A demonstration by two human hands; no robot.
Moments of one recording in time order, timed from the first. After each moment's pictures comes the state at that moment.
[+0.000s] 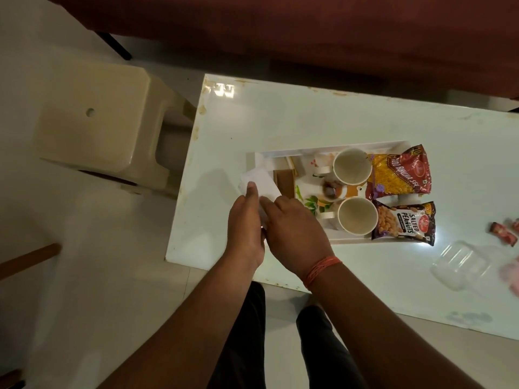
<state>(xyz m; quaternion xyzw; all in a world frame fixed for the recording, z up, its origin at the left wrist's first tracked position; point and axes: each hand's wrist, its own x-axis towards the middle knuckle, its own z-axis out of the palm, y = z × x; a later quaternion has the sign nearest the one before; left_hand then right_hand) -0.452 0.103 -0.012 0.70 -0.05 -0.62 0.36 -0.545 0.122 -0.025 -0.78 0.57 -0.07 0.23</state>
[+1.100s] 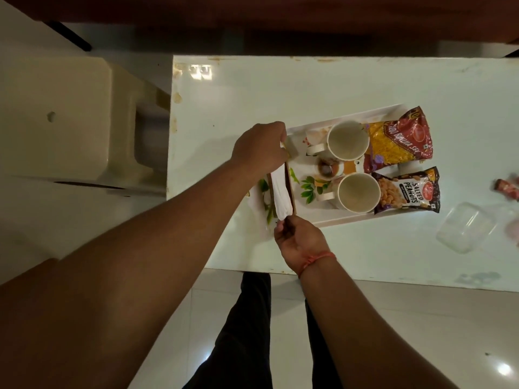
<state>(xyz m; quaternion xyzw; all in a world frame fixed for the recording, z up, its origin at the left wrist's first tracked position) -0.467 -0.016 -0.058 0.59 -0.73 -0.34 -0.06 -0.532 0.144 -0.074 0.36 0.53 -0.45 0.63</state>
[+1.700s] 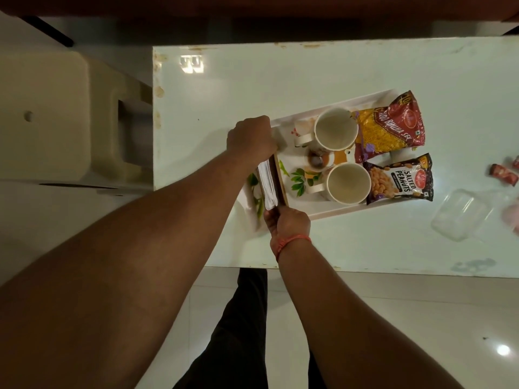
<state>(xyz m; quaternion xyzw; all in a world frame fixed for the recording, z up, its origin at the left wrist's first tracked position) -0.486 -0.023 -0.091 0.62 -0.71 -0.30 -0.14 -0.526 0.139 -0.107 0.27 0.67 -0.42 0.55</state>
